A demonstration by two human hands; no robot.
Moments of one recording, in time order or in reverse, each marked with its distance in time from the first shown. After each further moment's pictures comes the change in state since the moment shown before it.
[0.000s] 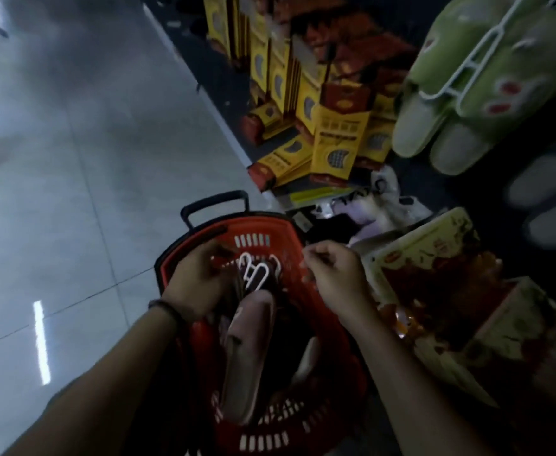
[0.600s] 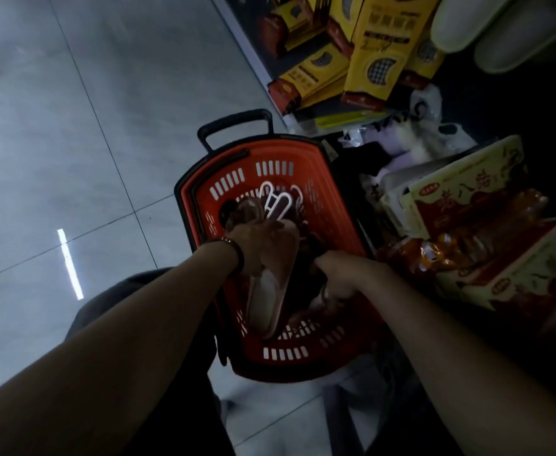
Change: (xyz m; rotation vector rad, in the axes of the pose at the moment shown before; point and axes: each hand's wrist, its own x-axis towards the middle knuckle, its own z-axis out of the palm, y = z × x) left_hand 0.000 -0.050 0.054 0.666 -0.660 0.027; right_hand -0.008 0.089 0.025 -1.251 -0.951 0.152
